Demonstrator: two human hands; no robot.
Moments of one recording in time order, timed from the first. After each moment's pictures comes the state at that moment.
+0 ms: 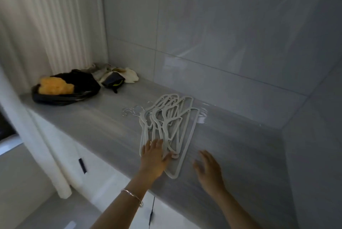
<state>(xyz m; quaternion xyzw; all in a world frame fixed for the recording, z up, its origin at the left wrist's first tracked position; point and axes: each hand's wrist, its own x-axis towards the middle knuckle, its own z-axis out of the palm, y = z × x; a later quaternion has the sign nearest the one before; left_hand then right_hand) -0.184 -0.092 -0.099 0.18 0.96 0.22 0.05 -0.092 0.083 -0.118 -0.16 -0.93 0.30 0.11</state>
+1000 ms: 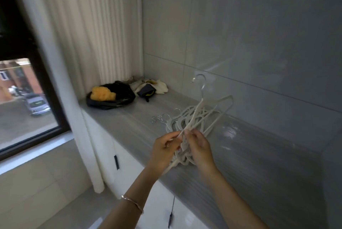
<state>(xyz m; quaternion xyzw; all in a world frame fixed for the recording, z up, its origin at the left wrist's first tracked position) -0.121 -0.138 0.013 0.11 0.68 0.73 -0.01 -0.108 -0.018 0.018 -0.05 -0.71 0.70 0.08</state>
